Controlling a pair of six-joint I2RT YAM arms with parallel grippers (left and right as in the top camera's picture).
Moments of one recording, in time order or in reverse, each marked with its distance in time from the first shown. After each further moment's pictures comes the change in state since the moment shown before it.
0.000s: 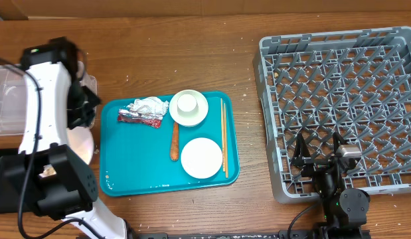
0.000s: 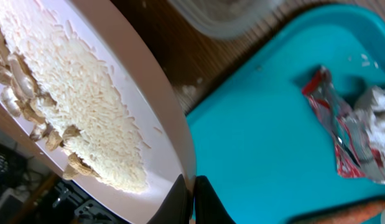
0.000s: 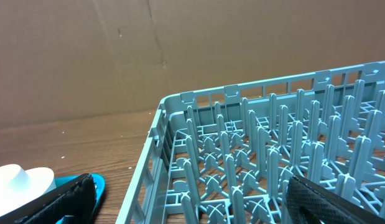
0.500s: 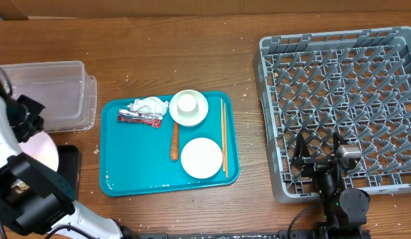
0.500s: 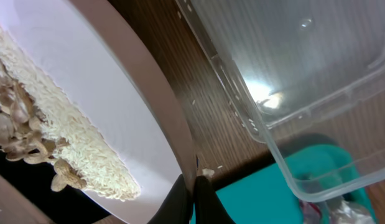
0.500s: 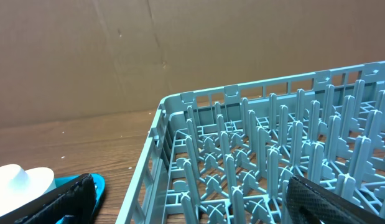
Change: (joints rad) left arm 0.409 0.000 0.000 0.218 0.174 0.134; right arm 0.000 0.000 0.000 0.000 0.000 0.001
